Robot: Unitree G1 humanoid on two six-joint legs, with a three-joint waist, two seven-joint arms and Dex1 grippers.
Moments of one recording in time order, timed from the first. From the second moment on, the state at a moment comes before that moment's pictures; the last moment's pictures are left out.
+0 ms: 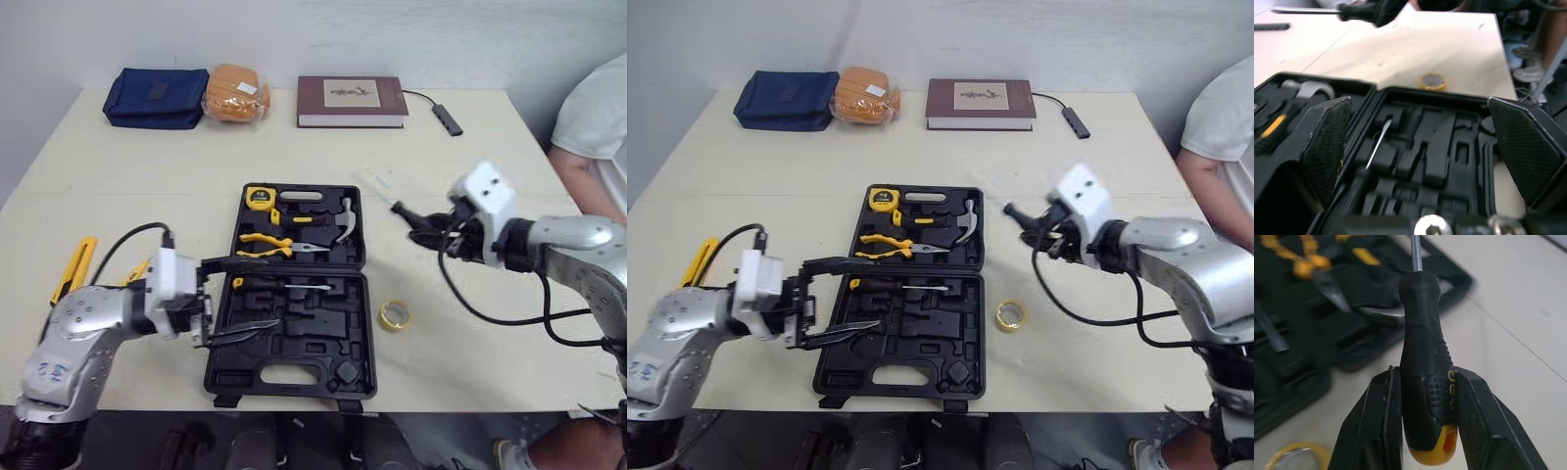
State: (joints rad) left arm -0.04 0.78 0.26 -0.40 -0.64 0.27 -1.09; right arm -0.65 -0.99 0.18 -0.37 0.56 0.87 0.80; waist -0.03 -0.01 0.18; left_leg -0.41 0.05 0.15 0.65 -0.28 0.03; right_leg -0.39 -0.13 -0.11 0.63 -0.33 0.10
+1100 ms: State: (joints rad) left arm 0.19 0.82 0.44 -0.30 -0.60 0.21 -1.15; right arm -0.92 -0.71 0.71 -0.35 0.08 0.93 1.06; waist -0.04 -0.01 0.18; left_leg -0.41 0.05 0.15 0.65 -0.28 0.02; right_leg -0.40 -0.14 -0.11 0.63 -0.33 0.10
